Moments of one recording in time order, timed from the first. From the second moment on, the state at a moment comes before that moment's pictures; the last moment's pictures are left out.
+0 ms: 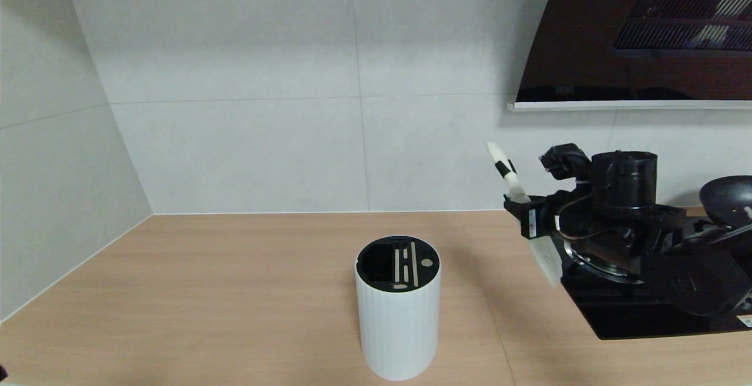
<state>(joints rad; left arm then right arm) -0.01 0.41 -0.40 0.13 -0.28 0.02 0.40 1.83 -0.83 -0.75 -0.12 0.01</state>
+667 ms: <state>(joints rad) -0.54 1.30 -0.65 -0.52 -0.36 -0.61 0.73 1.59 -0.86 -0.53 -0.18 0.14</state>
